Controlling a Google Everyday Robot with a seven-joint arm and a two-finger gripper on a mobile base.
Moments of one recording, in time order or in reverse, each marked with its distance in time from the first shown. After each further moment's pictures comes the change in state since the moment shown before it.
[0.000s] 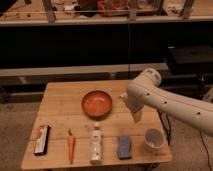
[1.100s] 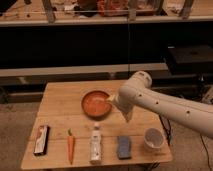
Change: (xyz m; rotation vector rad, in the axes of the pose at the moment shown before) arm -0.051 -0.027 0.020 0.055 -0.092 -0.282
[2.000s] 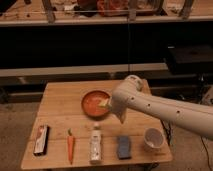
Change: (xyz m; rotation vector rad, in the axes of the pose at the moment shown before) arm -0.027 -0.013 0.024 0.013 -0.047 -0.196
